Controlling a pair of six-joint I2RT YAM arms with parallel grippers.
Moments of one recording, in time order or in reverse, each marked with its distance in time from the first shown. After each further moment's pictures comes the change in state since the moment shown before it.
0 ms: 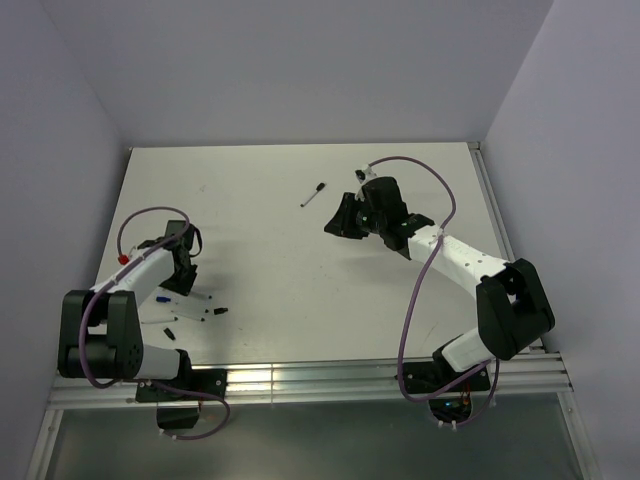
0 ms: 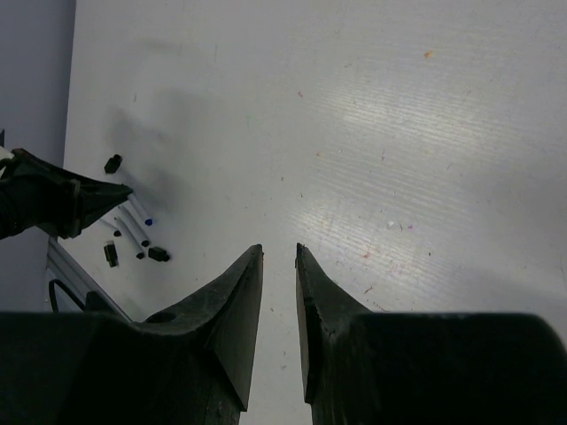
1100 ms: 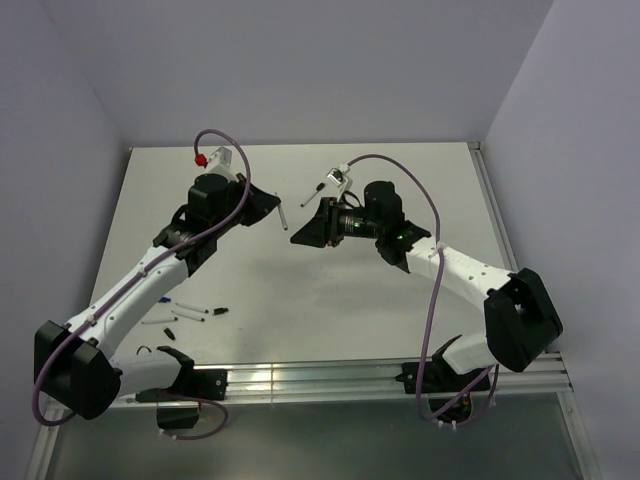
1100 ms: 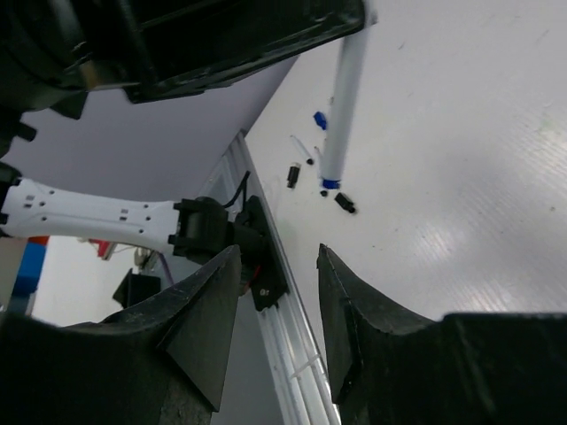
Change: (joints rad) left arm -0.445 -0.162 0.306 0.583 0.460 0.480; right arm 0.099 -0.067 -0.062 0.378 -0.451 0.124
